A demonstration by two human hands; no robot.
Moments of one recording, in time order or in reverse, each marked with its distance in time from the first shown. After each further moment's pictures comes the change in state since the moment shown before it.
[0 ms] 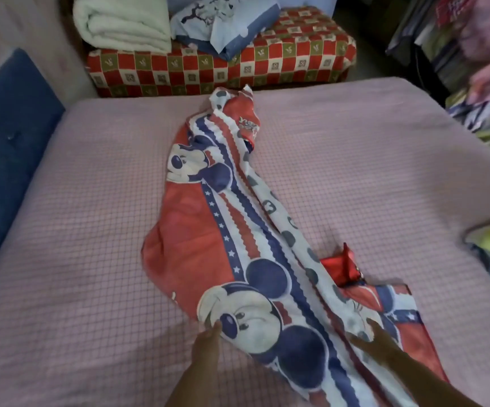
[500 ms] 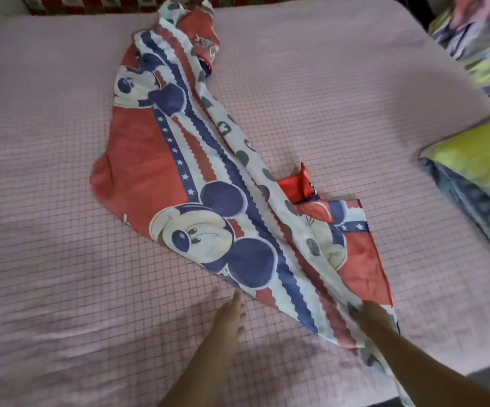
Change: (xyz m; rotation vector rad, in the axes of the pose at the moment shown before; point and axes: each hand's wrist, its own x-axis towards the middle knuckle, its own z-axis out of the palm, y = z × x) left_hand -0.081 -0.146 0.120 0.017 -0.233 -0.229; right_hand -0.019 0.184 0.027 -0.263 0.093 0.161
